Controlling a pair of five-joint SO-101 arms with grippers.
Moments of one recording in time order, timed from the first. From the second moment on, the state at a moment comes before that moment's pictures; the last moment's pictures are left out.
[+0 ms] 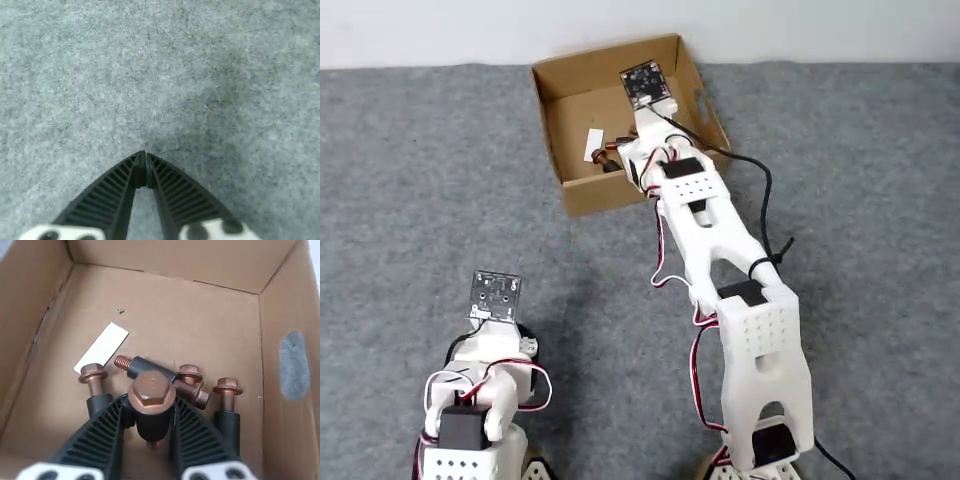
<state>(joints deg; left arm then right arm) -1.6 -103.6 96.9 71.4 4.0 -20.4 43.2 -23.8 29.6 8.6</state>
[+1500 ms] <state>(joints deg) -1.6 -103.6 96.9 71.4 4.0 -25.5 12.4 -26.0 74.5 -6.5</state>
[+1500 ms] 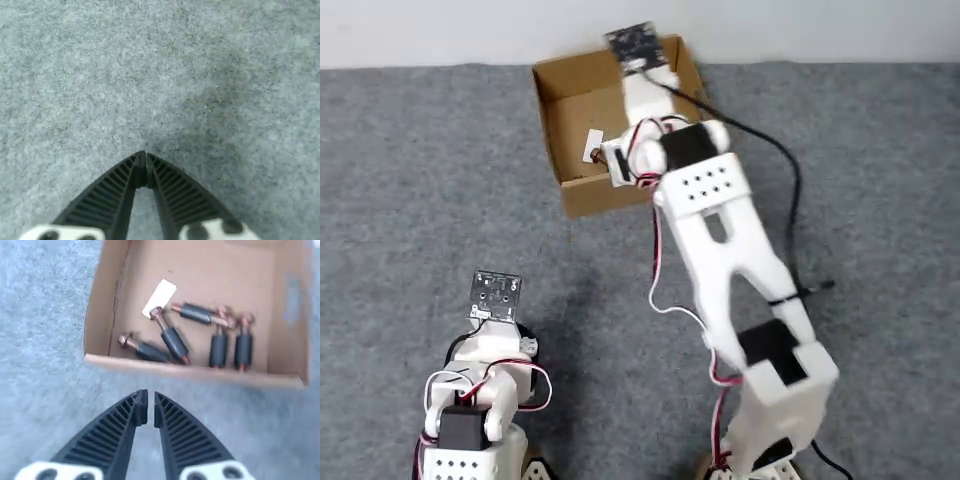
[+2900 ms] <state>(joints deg) -1.6 -103.6 96.9 71.4 4.0 0.6 -86.9 57.1 80.0 -14.6</state>
